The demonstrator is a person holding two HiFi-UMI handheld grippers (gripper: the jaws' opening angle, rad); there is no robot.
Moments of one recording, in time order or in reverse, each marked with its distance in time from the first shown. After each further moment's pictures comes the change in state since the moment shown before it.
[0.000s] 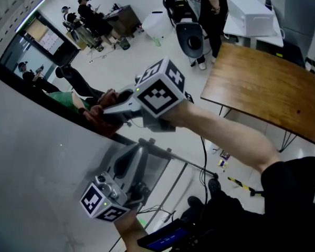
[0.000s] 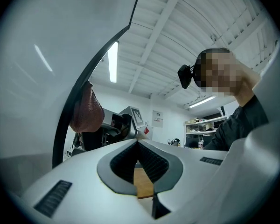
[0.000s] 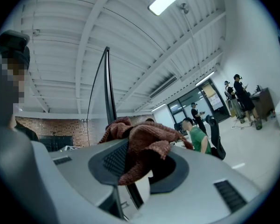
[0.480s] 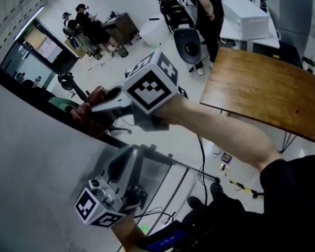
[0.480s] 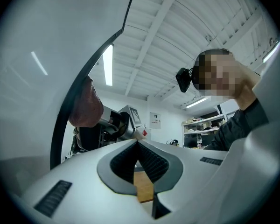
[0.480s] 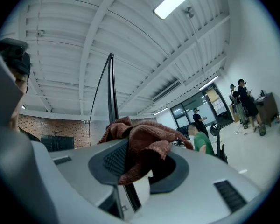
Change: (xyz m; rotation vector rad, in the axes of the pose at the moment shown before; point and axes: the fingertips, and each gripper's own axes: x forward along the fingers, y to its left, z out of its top) left arm 0.002 -0.007 0.031 0.047 -0.027 -0.037; right arm 0.007 0.017 0.045 -0.038 -0.038 0.029
